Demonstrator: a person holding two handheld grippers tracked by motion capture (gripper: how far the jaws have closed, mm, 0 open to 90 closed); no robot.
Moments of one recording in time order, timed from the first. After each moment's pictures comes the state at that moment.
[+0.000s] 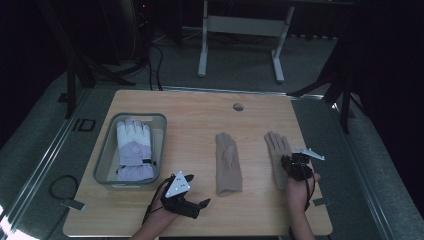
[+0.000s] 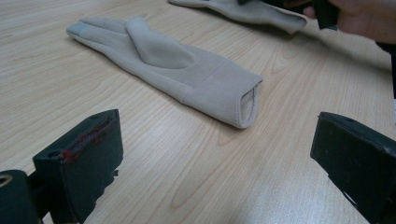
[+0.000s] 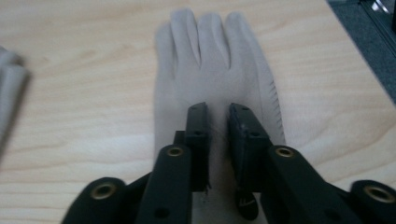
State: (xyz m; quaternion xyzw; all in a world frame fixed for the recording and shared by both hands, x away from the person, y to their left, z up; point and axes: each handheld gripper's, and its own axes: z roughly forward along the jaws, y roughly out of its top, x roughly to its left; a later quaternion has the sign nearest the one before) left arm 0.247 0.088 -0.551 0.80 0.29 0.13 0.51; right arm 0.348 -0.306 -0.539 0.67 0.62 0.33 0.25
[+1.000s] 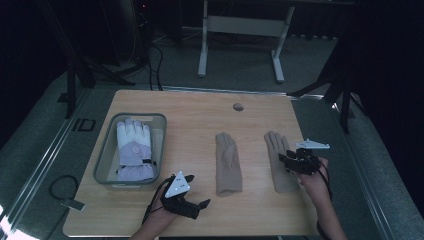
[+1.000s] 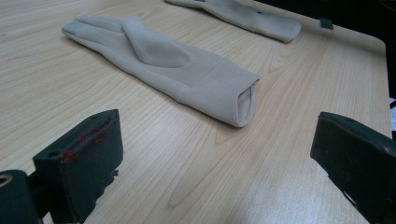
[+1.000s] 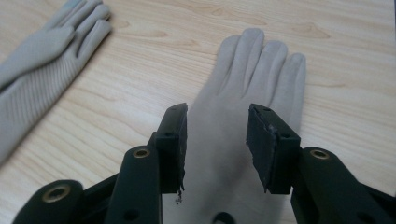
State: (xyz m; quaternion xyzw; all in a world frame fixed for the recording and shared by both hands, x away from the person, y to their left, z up) left arm 0.247 0.089 -0.552 0.80 0.28 0.12 0.51; right arm 0.361 -0.330 -0.510 0.49 0.77 0.35 0.21
